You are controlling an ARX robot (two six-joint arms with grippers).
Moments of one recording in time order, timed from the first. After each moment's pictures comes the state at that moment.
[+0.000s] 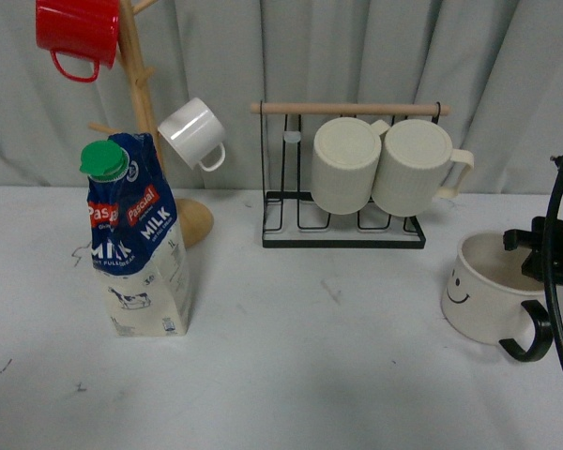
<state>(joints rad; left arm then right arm) 0.00 0.01 0.01 0.00 0.00 -0.01 -0.03 2.01 1.06 0.05 -0.04 0.14</state>
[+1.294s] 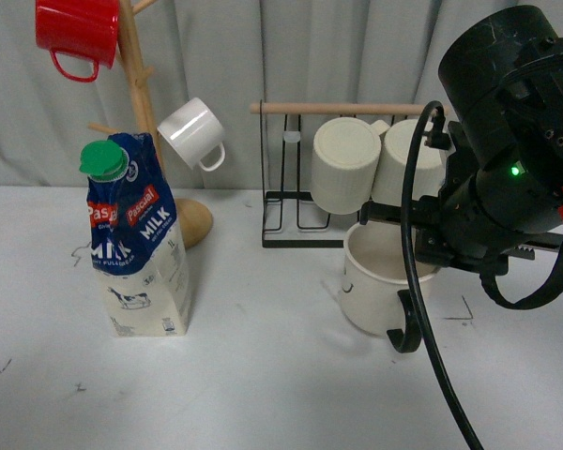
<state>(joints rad) 0.00 0.01 0.01 0.00 0.00 -0.01 0.31 2.01 1.21 -0.15 0.16 0.44</state>
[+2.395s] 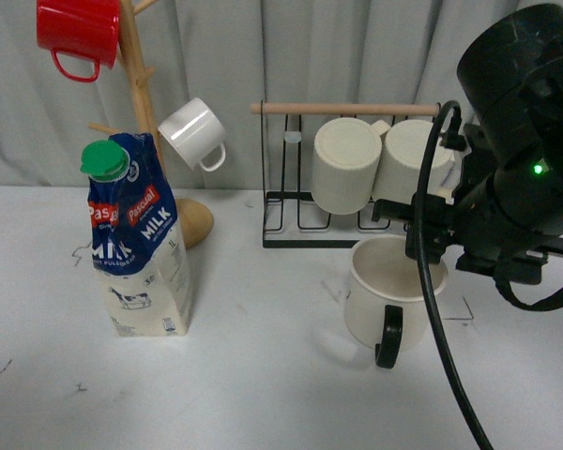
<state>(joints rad) 0.00 0.01 0.01 0.00 0.00 -0.01 0.28 1.98 1.19 -0.16 0.14 0.46</state>
